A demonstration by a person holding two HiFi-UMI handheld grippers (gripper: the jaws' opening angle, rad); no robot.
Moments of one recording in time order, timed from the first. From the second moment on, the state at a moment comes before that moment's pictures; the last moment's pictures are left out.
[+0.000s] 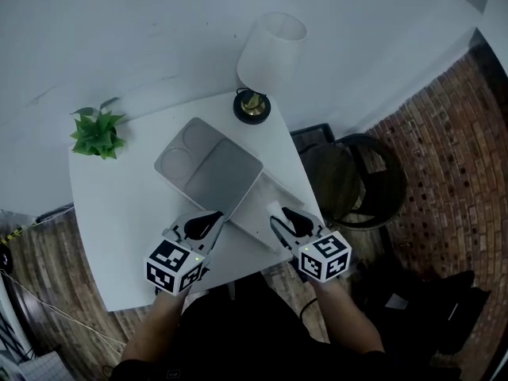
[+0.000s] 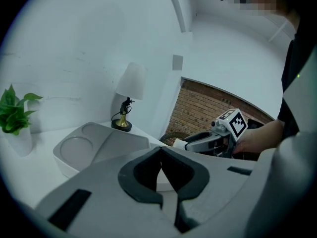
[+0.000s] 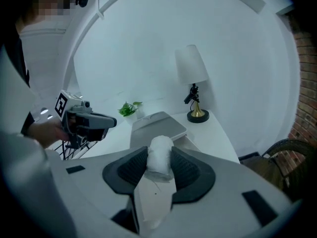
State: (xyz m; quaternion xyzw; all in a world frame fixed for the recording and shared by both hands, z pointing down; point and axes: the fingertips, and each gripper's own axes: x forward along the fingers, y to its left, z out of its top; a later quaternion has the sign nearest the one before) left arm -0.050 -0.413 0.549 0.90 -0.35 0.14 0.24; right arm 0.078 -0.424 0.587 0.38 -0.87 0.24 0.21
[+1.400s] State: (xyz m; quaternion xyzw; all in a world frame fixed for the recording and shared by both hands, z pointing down) left arm -0.084 -0.409 0.569 0.86 -0.41 0.13 0.28; right arm 0.042 -0.448 0.666 0.27 -0.85 0.14 0.44
